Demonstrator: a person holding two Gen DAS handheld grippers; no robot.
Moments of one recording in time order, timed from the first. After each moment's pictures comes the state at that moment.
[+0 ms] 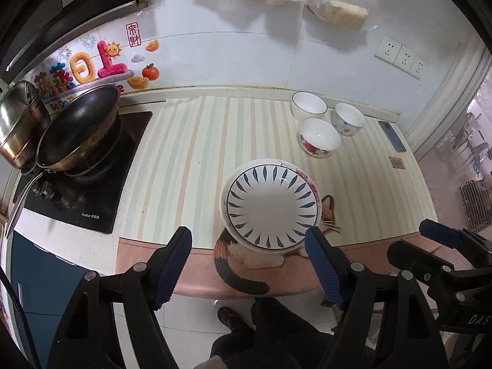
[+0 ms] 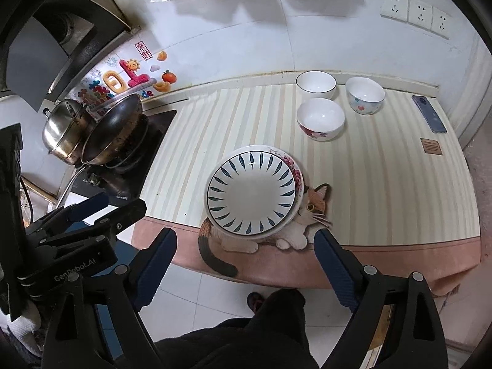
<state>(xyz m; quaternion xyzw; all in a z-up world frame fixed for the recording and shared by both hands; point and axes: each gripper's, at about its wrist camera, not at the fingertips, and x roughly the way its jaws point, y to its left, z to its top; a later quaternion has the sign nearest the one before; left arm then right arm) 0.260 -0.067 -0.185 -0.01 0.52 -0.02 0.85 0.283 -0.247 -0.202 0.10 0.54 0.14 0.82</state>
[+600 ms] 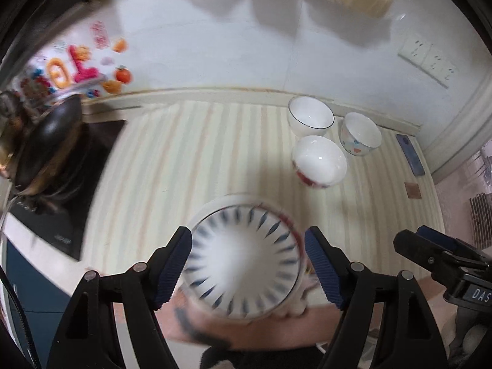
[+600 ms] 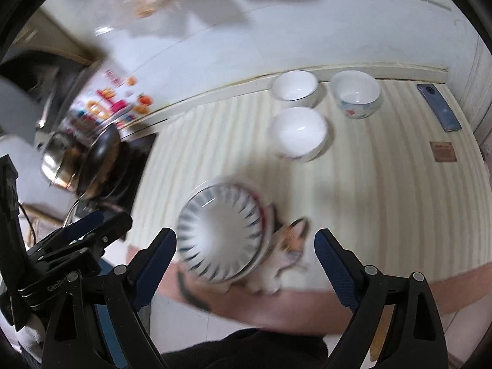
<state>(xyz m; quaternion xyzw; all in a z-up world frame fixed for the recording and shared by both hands) 0.399 -0.134 -0.244 -0.02 0.55 0.01 0.83 0.422 -0.353 -0.277 0.18 0.56 0.14 0.80</state>
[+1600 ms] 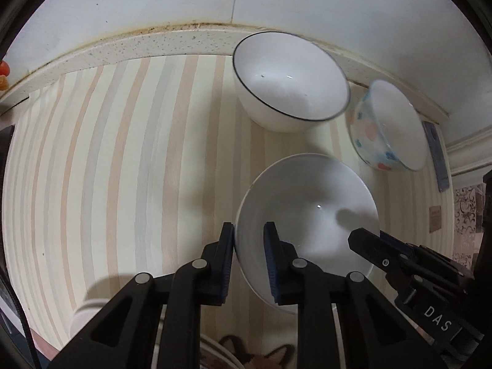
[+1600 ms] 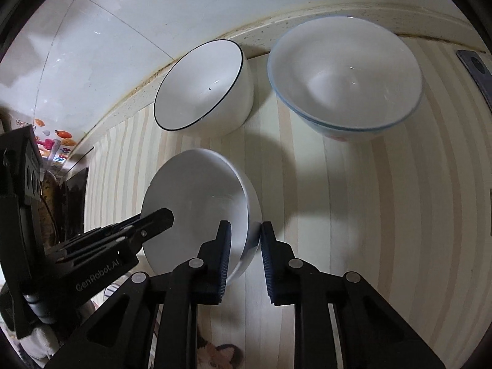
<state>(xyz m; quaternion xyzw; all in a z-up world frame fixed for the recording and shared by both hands) 0.561 -0.206 -0.402 -0.04 0.65 -0.05 0.75 0.607 -0.400 -0.456 0.21 0.63 0.12 0.74</state>
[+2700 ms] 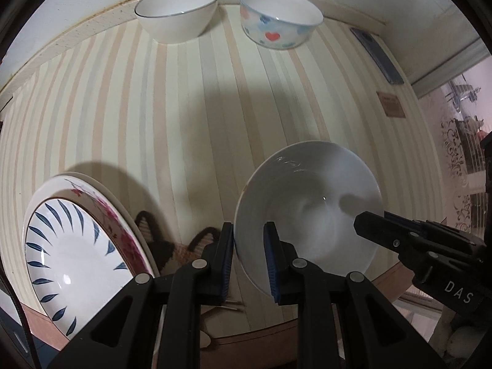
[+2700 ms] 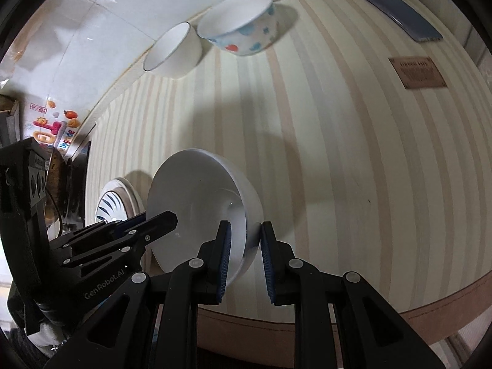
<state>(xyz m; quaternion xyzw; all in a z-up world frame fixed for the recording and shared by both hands) 0.436 -0.288 -0.400 0.02 0.68 -0.13 0.73 0.444 -0.481 -0.438 0.24 0.64 0.09 0.72</state>
